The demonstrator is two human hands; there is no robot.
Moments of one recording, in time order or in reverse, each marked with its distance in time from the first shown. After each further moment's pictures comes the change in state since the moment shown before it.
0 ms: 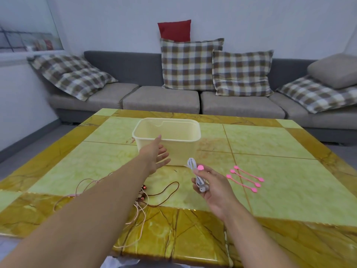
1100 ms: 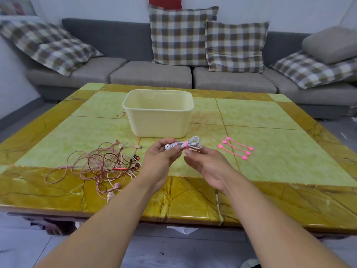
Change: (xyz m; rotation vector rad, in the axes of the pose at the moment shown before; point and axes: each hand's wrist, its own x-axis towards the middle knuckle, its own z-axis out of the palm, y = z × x) left_hand -0.081 -0.098 -0.008 -0.230 -0.333 0.249; right_hand -0.011 0.013 -0.018 -0.069 -0.129 0.037
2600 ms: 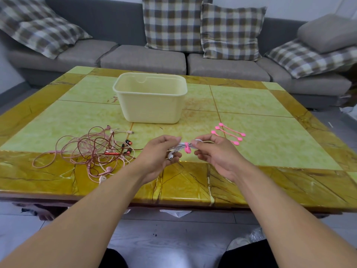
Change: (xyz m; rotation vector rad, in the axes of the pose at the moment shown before) left_hand -0.019 0.000 0.001 0.277 -0.121 -0.274; right_hand -0.034 -0.015 -0.026 -0.311 0.123 -0.036
